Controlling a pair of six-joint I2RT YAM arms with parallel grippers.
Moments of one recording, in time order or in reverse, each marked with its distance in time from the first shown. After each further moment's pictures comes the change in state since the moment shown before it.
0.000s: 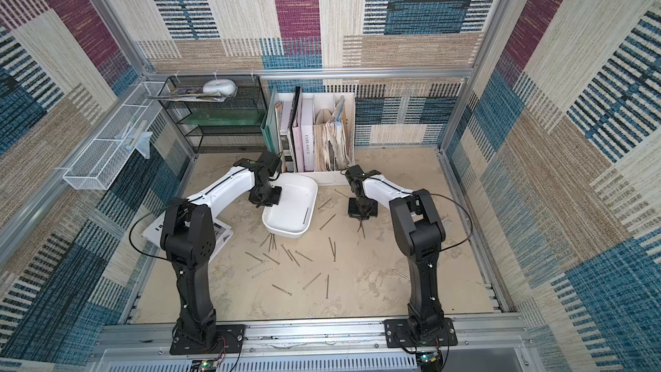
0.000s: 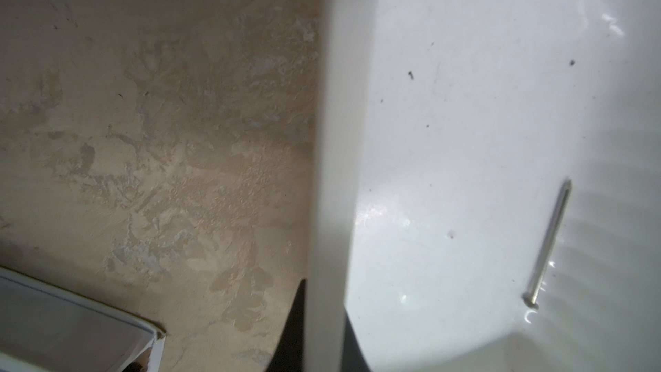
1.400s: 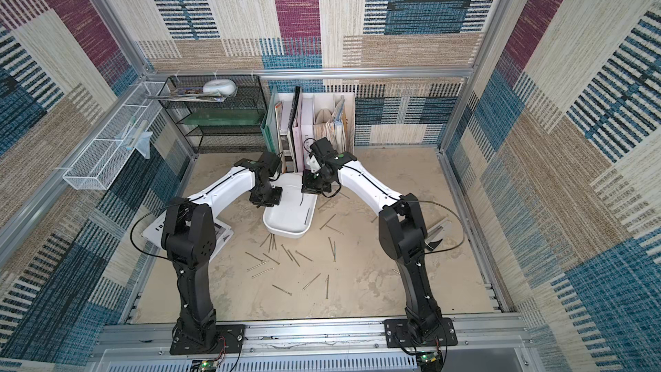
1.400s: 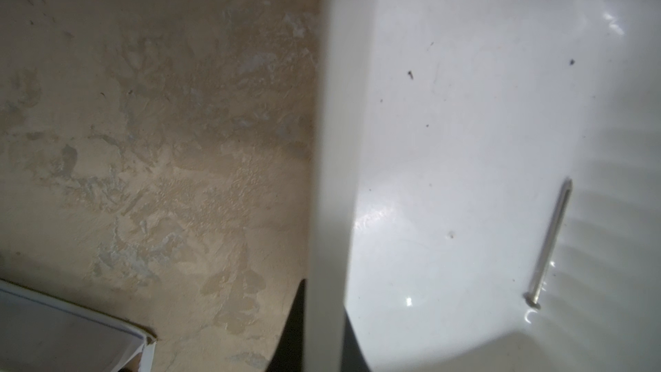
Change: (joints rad) left arm 0.000 0.008 0.003 -0.001 0.022 0.000; right arm 0.214 0.095 0.519 0.085 -0.472 0.060
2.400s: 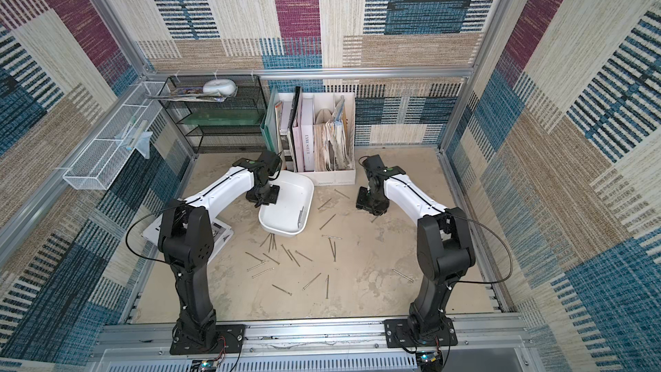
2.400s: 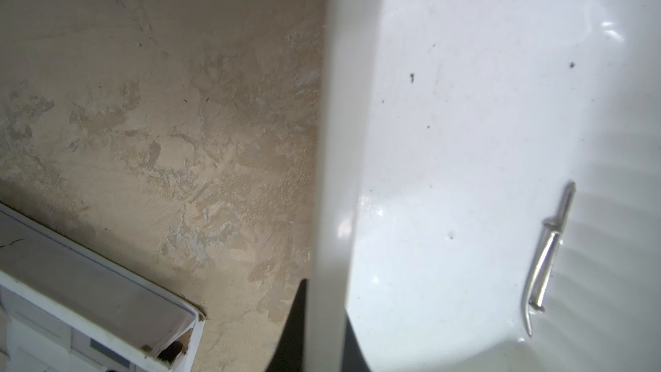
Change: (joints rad) left arm -0.012 -0.036 -0.009 -0.003 -0.138 -0.001; right arm -0.323 -0.389 -0.615 -0.090 0.326 -0.001
